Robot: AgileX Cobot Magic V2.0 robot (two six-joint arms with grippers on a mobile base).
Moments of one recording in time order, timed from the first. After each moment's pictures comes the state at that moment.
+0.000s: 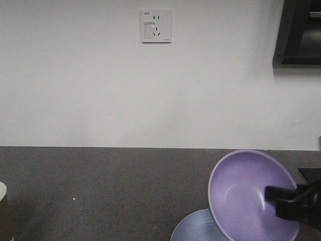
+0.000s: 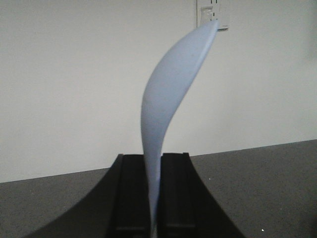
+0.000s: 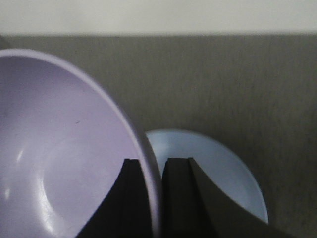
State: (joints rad) left arm 0.00 0.51 -0.70 -0.70 0.34 0.67; right arm -0.01 1.09 -0.86 0.74 0.64 -0.59
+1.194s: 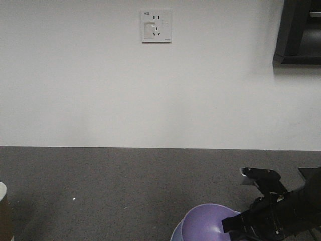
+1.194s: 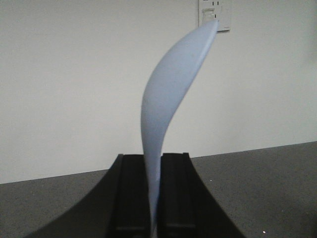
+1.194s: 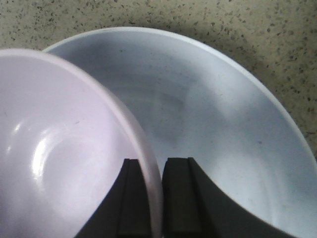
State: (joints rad) left arm 0.00 0.51 -0.70 -0.70 0.34 0.67; right arm 0.12 1.60 -1.01 0.52 0.67 -0.38
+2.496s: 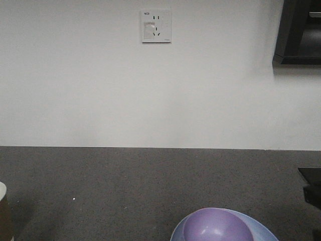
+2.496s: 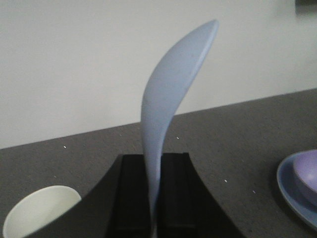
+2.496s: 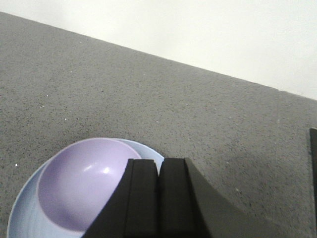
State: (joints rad) left arm 0.00 0.59 -0.77 -0.70 0.56 0.67; right arm 0.11 0.78 -0.82 0.28 0.58 -0.38
